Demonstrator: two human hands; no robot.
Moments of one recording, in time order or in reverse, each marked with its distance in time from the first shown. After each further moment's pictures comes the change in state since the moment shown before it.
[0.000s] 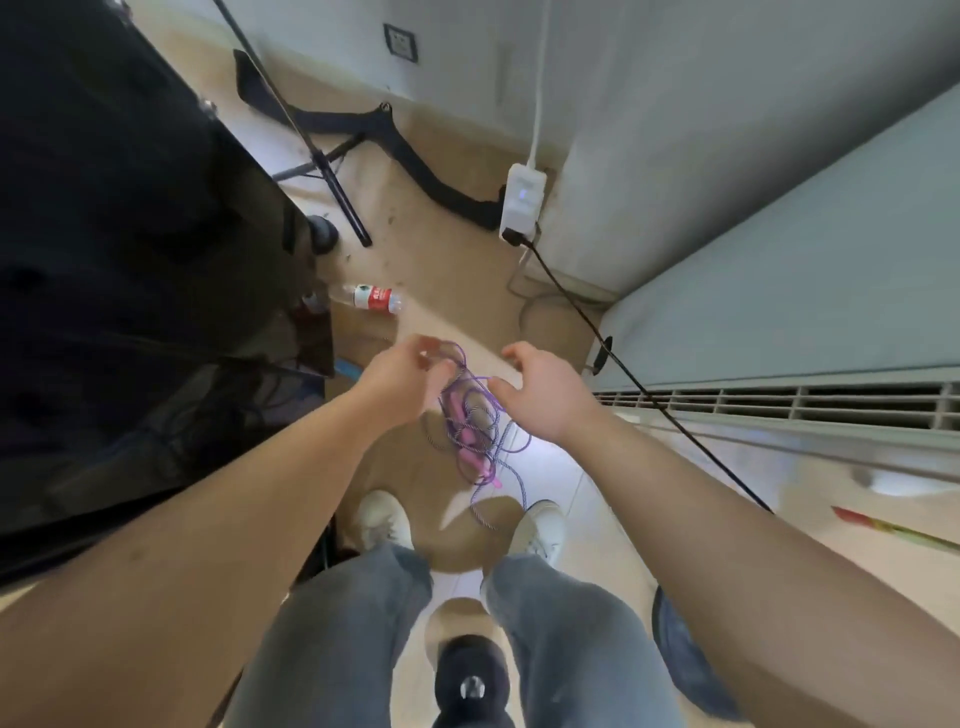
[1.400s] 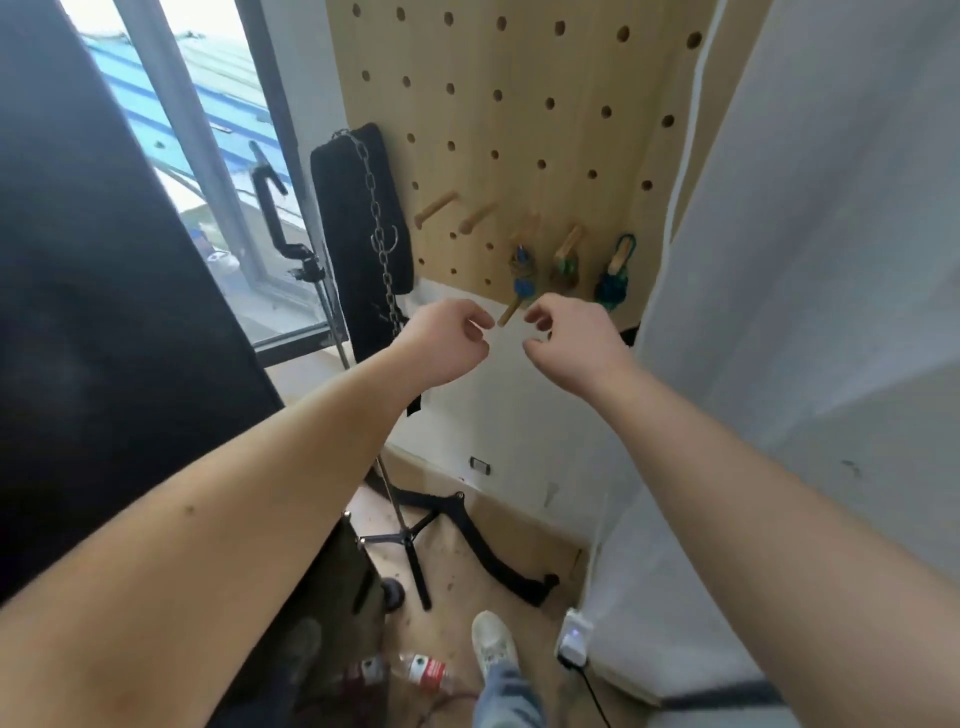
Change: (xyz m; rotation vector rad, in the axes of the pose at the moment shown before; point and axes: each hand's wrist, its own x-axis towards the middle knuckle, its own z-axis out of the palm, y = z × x) left_hand -0.057 0.372 -0.519 0.099 0.515 0.560; right_hand 0.023 -0.468 -0.466 -0.221 0.660 -0.474
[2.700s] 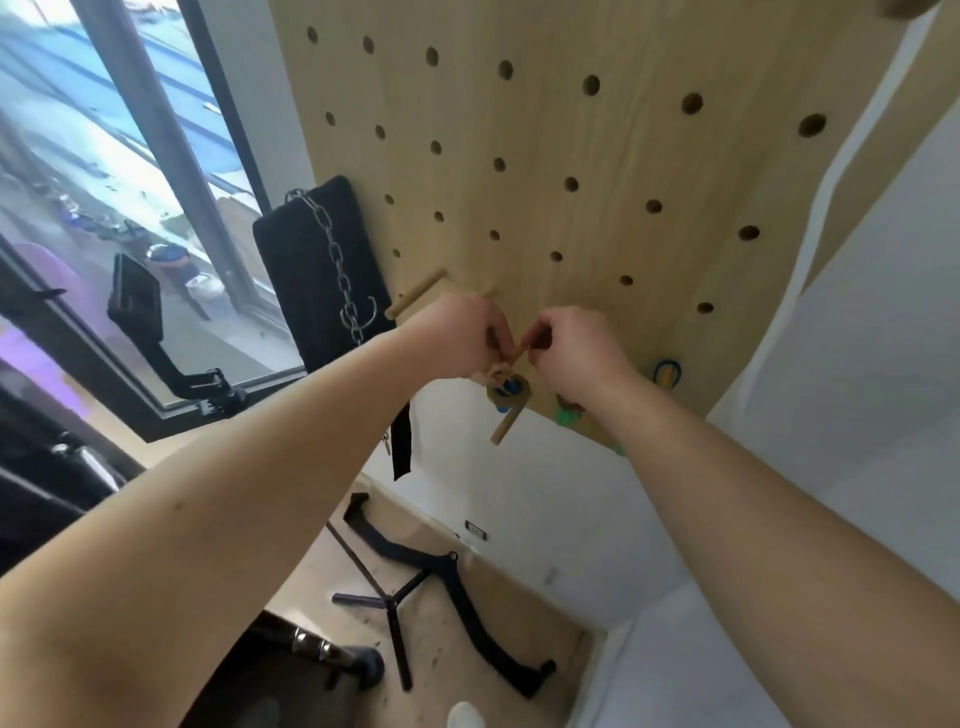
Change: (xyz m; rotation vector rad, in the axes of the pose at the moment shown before) left_hand 0.242 0.036 -0.034 0.320 -0.192 0.044; right_hand 0.242 0.043 -0.006 0.094 -0.082 0.034
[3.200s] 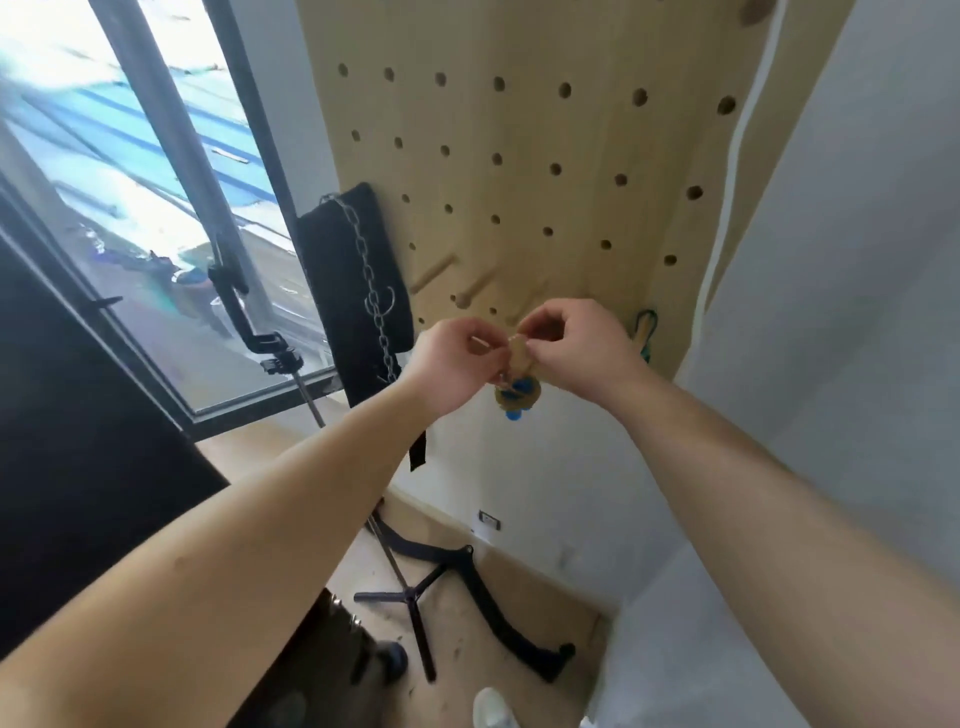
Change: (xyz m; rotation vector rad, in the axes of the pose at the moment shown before) left_hand -0.125 0.006 0.045 -0.643 0.278 -0.082; right_hand -0.117 -0.025 -0.014 0.279 0.069 -0.092
